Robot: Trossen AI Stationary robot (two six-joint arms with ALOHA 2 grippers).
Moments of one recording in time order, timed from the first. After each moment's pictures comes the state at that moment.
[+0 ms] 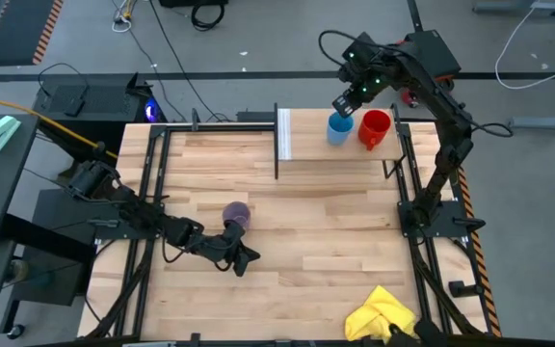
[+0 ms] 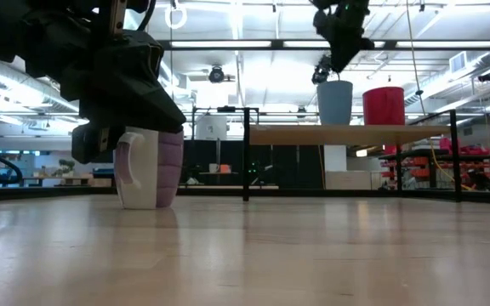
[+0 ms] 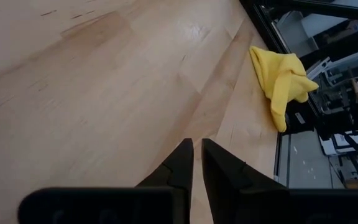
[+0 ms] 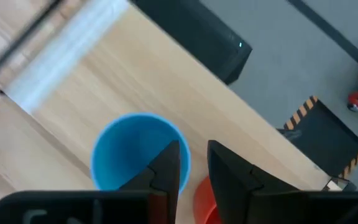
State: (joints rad) left arm -0.45 1.56 0.59 0.44 -0.33 -1.14; right arm -0.74 1.73 2.15 -1.57 0.07 0.10
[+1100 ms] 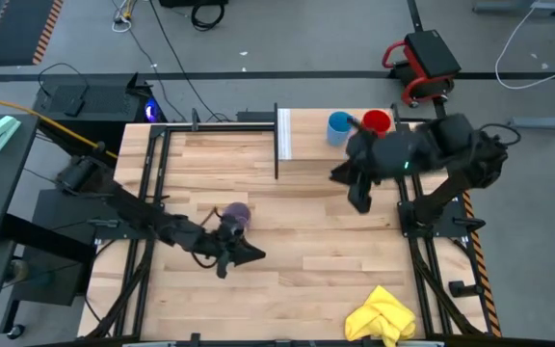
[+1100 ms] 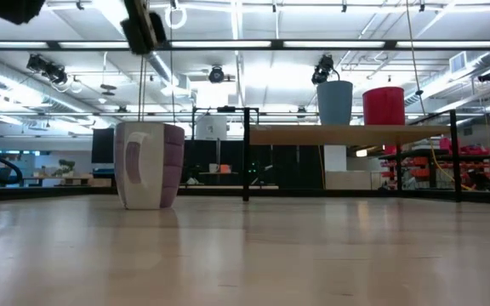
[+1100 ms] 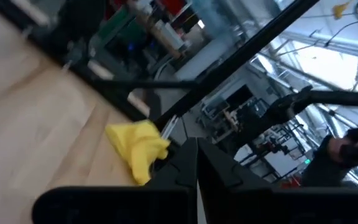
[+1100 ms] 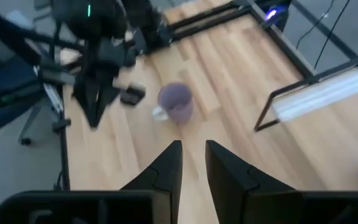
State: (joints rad) left arm -0.47 1.43 0.59 0.93 -0.30 -0.84; right arm 0.27 1.55 2.23 -1.45 0.33 0.54
